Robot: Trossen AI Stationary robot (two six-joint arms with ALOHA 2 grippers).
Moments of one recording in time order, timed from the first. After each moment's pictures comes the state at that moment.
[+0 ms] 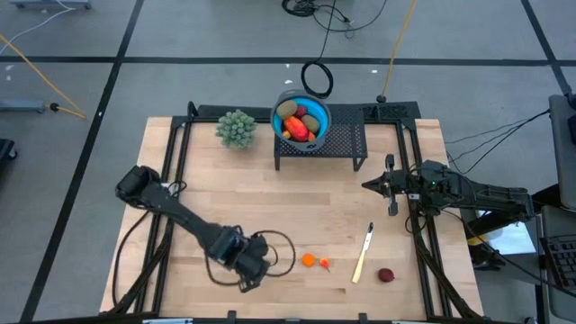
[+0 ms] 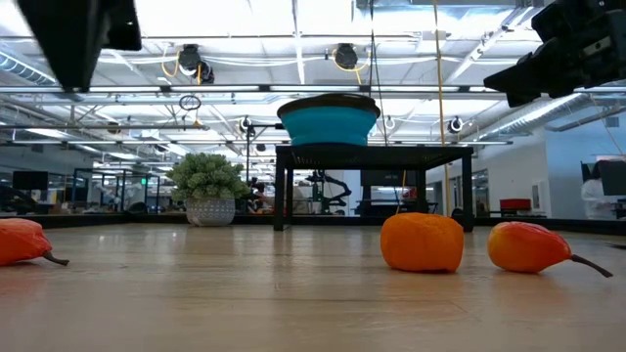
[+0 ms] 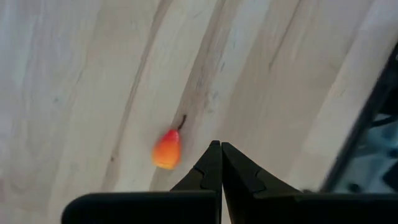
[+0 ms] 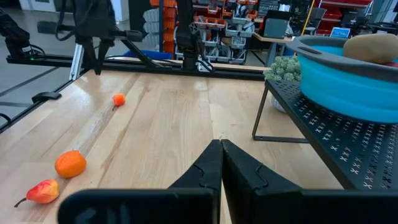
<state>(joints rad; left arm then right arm) -0.56 1.83 1.49 -1.05 -0.02 -0.93 -0.16 0.19 0.23 -0.17 -0.13 -0.09</state>
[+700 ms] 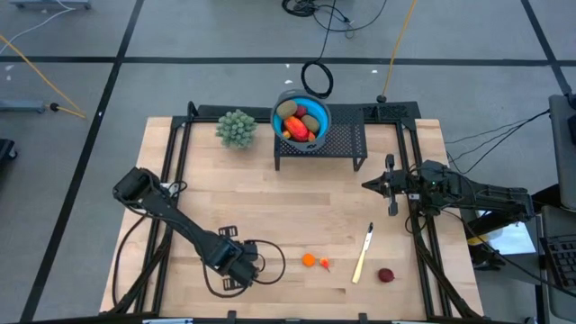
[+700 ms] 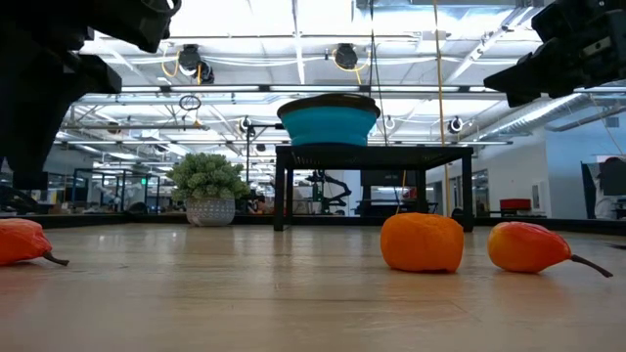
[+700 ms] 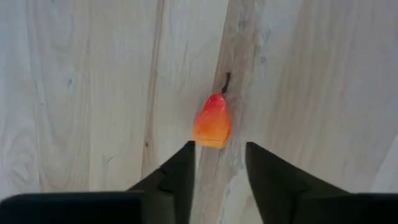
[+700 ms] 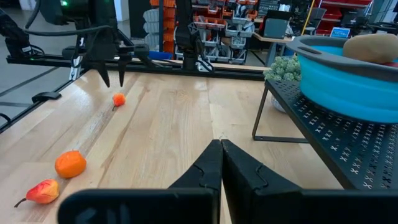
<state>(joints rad) -0.61 1.83 1.31 -1.03 -0.05 -0.78 -0.16 0.19 0.23 -0.17 -0.13 -0.09</state>
